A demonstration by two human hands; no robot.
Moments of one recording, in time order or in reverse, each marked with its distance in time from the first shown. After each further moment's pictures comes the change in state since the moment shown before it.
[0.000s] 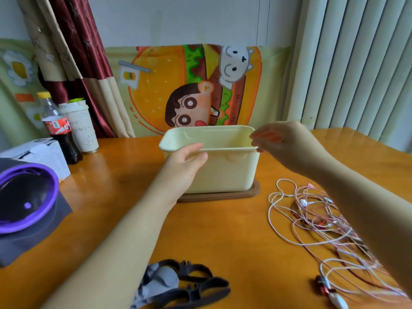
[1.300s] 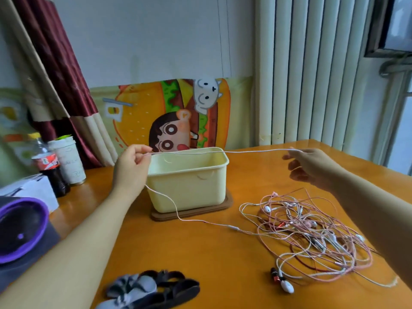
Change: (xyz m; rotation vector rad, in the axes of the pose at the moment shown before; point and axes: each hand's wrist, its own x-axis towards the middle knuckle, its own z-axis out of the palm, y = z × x) left_hand 0.032 0.014 -0.031 0.299 0.417 0.364; right_hand -0.040 0.081 -0.084 0.512 0.119 0.653
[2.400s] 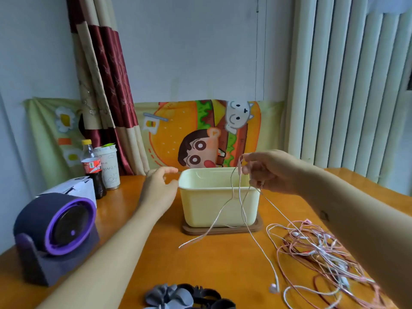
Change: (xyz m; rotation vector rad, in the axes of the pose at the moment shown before) left_hand -0.019 0.018 -0.047 0.161 -0.103 -0.234; right_hand -0.052 -0.108 0.120 0.272 -0.621 -0.002
